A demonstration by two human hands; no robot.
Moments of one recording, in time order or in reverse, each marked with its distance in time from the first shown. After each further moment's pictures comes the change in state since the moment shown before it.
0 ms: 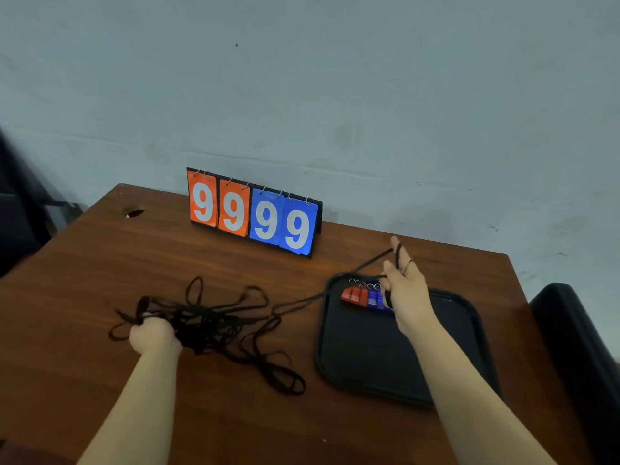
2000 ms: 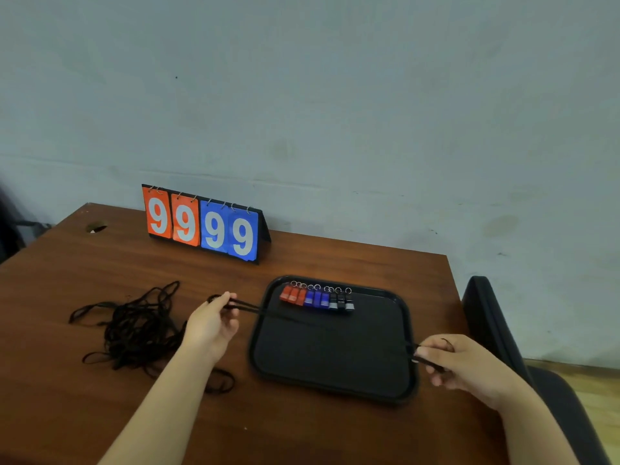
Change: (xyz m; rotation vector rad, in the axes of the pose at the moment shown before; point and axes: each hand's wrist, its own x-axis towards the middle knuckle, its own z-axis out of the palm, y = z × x) left_hand -0.238 -0.050 0.043 -0.190 -0.724 -0.009; right_hand -0.064 0.025 -0.254 -0.339 -0.430 0.232
